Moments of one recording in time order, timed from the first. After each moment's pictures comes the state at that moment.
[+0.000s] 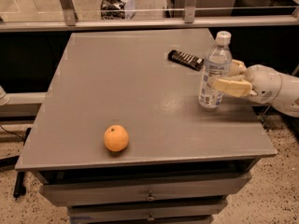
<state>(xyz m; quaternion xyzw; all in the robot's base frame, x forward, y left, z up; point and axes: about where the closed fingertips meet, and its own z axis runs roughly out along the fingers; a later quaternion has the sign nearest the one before) 0.538 -0.179 0.919 -0.43 0.45 0.50 0.60</state>
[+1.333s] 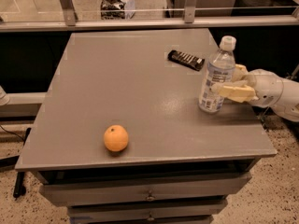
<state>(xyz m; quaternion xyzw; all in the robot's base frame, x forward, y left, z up) 0.533 -0.184 0.914 -0.42 0.44 0.51 0.61</state>
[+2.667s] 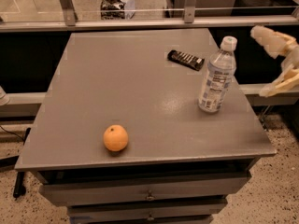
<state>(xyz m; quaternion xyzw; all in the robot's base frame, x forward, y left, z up) 0.516 -0.235 0.982 -0.47 0.48 0.40 0.62</state>
